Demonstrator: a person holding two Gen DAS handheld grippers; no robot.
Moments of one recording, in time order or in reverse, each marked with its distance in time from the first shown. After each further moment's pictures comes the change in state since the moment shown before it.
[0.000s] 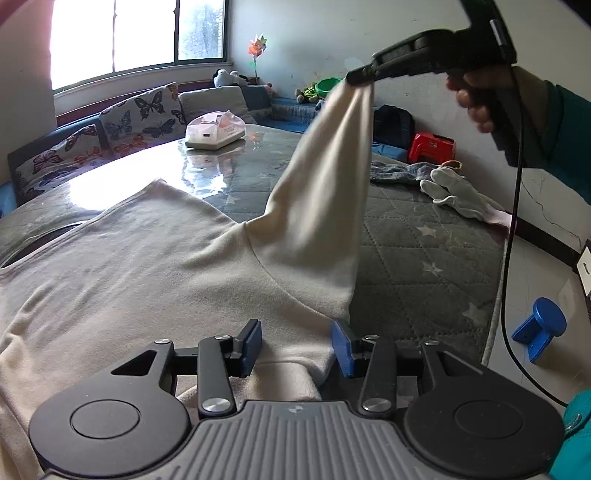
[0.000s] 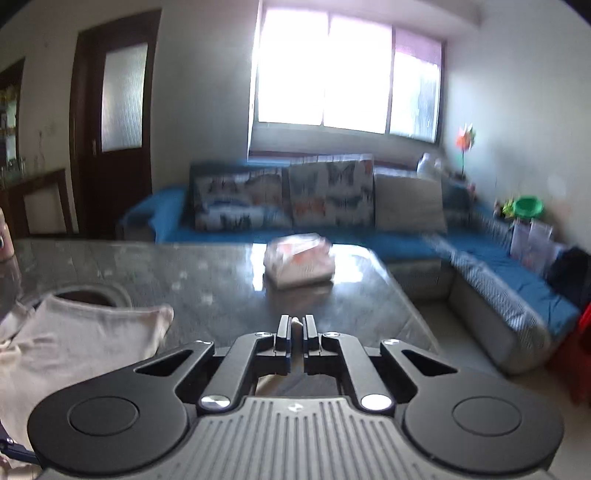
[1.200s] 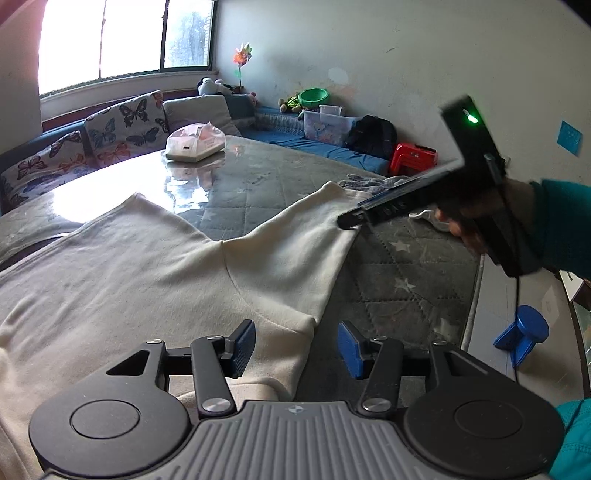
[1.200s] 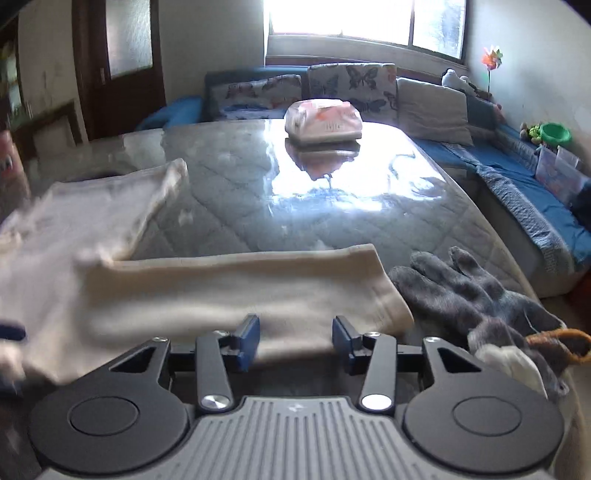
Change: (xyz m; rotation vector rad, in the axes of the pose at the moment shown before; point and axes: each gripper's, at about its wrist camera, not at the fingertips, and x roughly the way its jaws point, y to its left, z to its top) left arm -0.005 -0.010 0.008 -0.003 -0.030 -0.053; right arm 0.024 0.019 -0.092 -0.024 0.280 0.086
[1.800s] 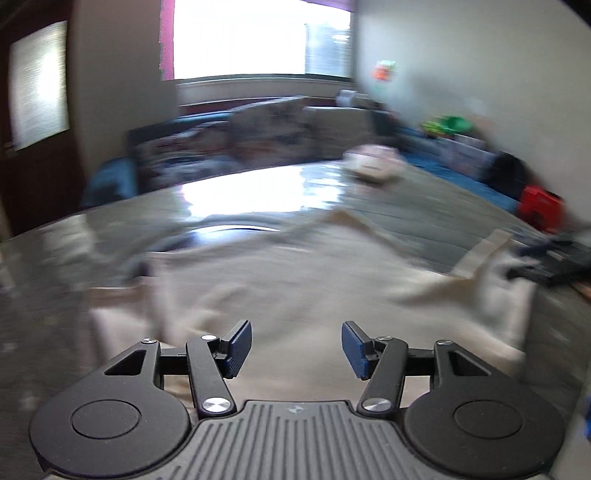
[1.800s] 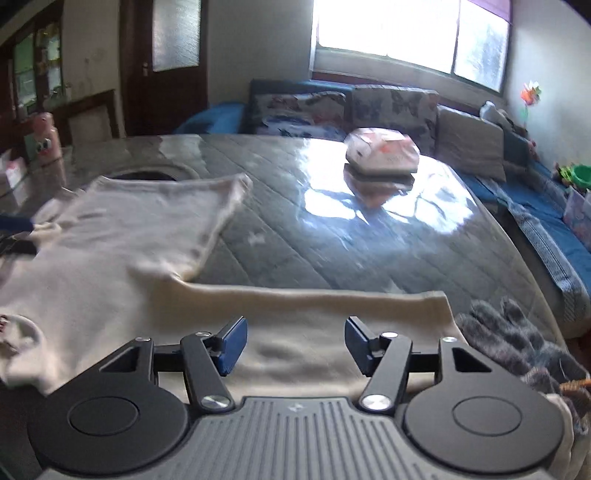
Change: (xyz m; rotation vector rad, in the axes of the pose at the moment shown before) left arm -0.058 0.135 0.003 -0.254 -0.039 0.464; right arm -0.007 0.057 0.024 -0.114 -0.055 0.107
